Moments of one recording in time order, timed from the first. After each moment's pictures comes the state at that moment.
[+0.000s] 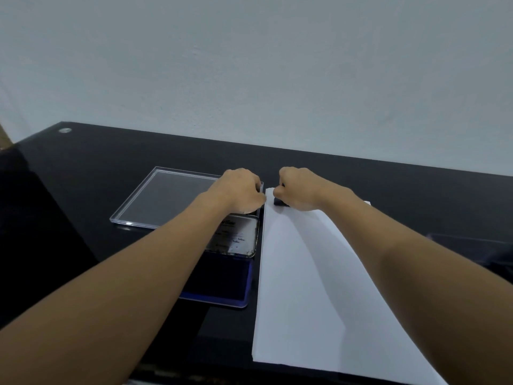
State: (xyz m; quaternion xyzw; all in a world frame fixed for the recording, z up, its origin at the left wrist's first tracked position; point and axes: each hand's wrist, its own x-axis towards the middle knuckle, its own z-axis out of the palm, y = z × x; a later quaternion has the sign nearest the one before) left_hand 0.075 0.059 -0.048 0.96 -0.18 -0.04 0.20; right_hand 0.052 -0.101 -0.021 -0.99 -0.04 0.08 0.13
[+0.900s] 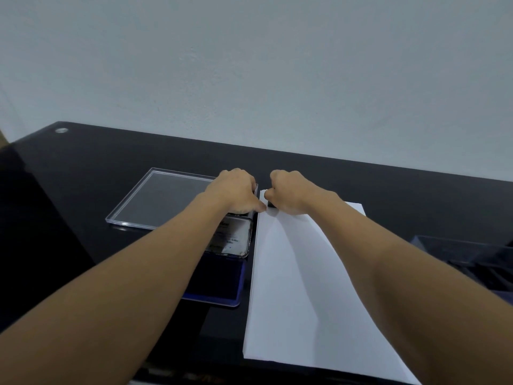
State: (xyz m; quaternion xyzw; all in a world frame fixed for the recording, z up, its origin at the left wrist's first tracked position) left_hand 0.073 0.053 -0.045 0.97 -0.15 -0.05 0.20; right_hand 0.049 -0.094 -0.023 -0.99 -0.02 0.07 0.14
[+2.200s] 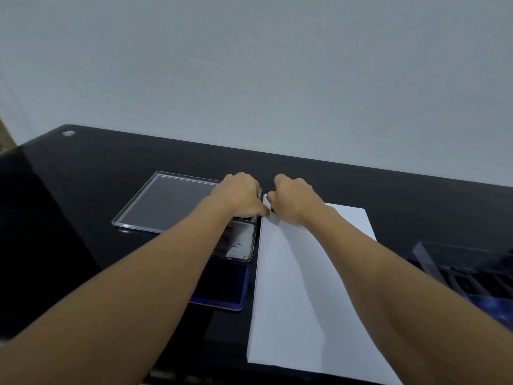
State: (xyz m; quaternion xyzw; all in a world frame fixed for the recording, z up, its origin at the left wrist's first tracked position) left_hand 0.076 0.052 -0.047 0.97 -0.14 -0.05 0.20; right_hand 0.041 -0.087 -0.035 -0.99 0.01 -0.01 0.16
